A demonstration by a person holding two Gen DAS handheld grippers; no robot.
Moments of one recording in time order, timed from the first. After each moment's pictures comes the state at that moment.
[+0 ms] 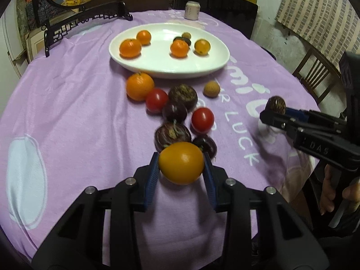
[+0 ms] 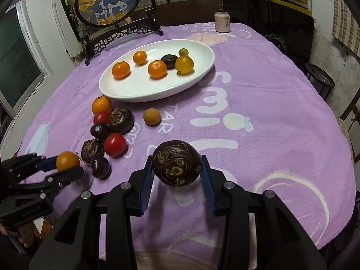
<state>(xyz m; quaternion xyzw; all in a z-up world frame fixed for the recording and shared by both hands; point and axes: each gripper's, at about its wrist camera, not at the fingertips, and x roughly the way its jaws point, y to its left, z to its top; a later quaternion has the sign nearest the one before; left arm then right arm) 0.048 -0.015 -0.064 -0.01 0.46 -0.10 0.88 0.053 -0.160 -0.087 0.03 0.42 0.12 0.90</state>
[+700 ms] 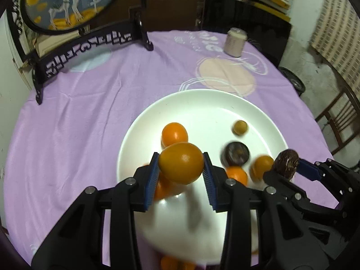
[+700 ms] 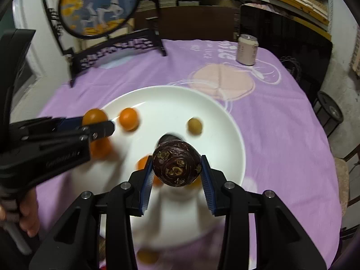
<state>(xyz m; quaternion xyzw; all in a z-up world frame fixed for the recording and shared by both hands) 0.302 0.011 -0.030 -0.03 0.46 -0.02 0.89 0.247 -0.114 -0.049 -0.02 0.42 0.11 0.90</state>
